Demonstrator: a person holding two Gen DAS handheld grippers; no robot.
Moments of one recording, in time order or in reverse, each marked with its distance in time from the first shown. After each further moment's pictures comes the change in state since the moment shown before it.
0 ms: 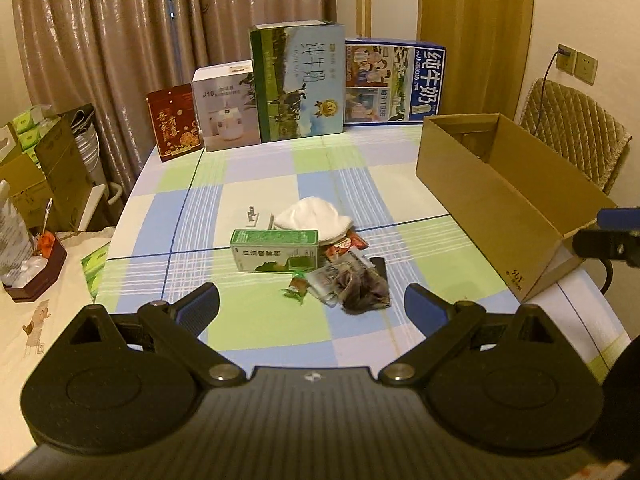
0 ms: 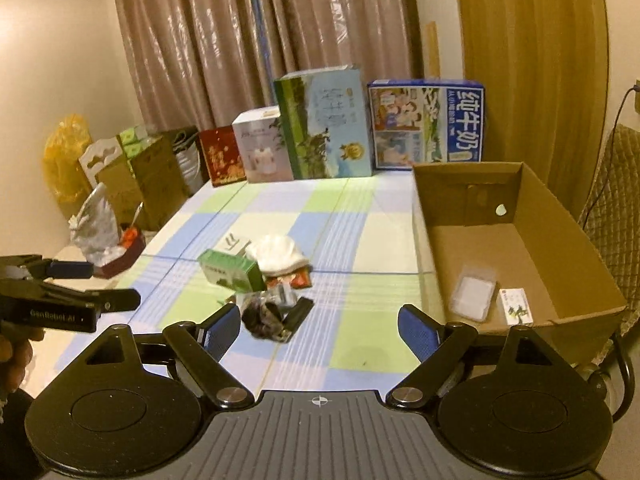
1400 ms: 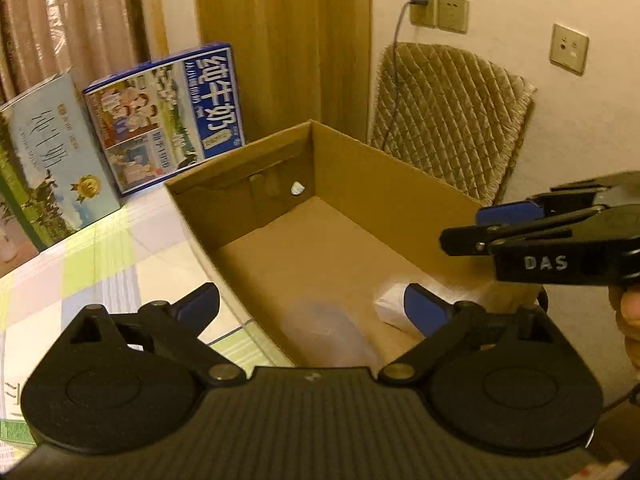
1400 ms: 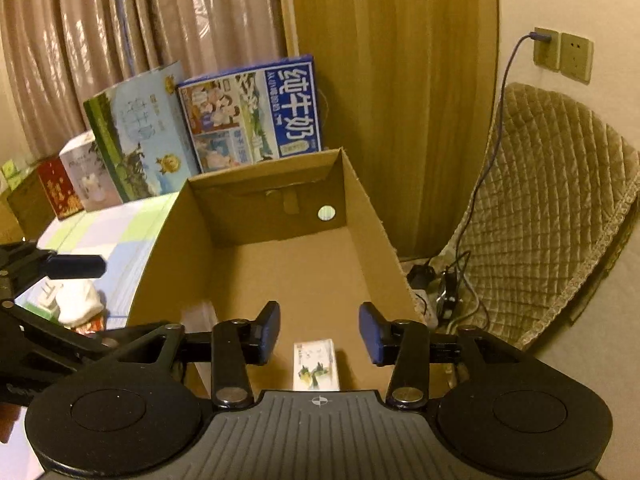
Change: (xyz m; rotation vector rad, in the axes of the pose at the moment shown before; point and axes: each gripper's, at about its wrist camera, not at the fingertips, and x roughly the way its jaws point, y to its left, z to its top) left arm 0.170 -0.251 0.106 0.285 -0.021 -0.306; right arm 0.048 -0.229 0.039 0.157 0.006 -0.267
